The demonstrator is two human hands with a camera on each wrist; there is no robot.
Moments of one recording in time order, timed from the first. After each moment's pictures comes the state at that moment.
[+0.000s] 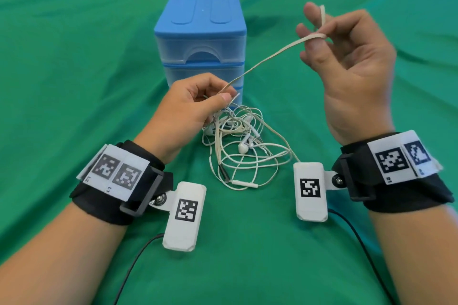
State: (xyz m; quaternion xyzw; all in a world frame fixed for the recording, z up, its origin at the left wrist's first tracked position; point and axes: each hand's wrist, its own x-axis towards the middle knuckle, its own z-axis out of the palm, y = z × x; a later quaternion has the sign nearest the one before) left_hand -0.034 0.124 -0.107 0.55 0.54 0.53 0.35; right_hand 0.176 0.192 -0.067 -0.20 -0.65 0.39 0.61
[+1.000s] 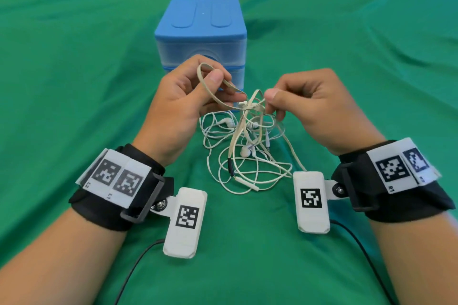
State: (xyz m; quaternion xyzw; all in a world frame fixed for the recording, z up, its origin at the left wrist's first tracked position) left_hand -0.027 0.118 -0.092 0.53 0.40 0.63 0.40; right_hand 0.177 0.194 -0.082 -0.29 -0.79 0.38 0.38
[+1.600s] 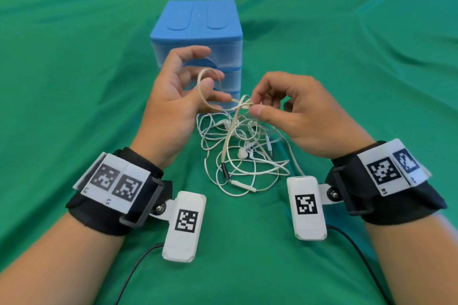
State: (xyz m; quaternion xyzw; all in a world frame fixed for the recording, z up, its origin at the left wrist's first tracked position) left_hand -0.031 0.122 -0.096 0.53 0.44 0.64 0.35; right_hand 0.172 0.192 -0.084 -0.28 -0.85 0.32 0.32
